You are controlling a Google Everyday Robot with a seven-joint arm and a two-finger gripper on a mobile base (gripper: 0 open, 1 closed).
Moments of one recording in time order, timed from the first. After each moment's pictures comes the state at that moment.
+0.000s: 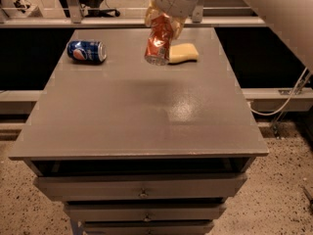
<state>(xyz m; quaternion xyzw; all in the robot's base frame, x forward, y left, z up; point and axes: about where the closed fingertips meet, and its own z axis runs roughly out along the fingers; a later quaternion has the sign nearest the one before) 0.669 -0.029 0.994 -0.93 0.14 -0.27 0.19</state>
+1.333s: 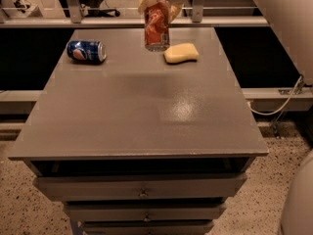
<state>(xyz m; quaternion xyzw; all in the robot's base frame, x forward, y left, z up) 0.694 -0.015 1.021 -0.93 -0.01 -0.29 0.23</state>
